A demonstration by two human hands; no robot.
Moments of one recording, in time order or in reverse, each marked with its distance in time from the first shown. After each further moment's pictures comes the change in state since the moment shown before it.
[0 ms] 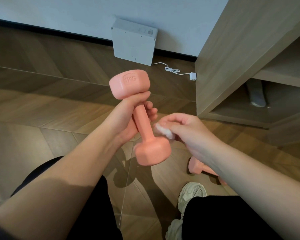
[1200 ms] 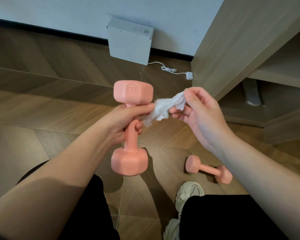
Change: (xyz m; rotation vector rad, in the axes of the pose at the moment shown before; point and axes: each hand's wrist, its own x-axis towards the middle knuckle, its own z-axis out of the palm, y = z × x) left_hand 0.006 -0.002 -0.012 0.310 0.010 -0.125; right_hand 0.001 -0.022 -0.022 0.308 0.154 -0.255
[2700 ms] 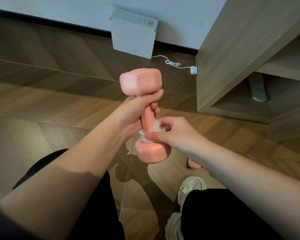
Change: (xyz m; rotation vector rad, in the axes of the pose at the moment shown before) left_hand 0.009 -0.004 0.017 -0.196 -0.008 0.114; right_hand -0.015 0.044 0.030 -0.575 -0.266 0.292
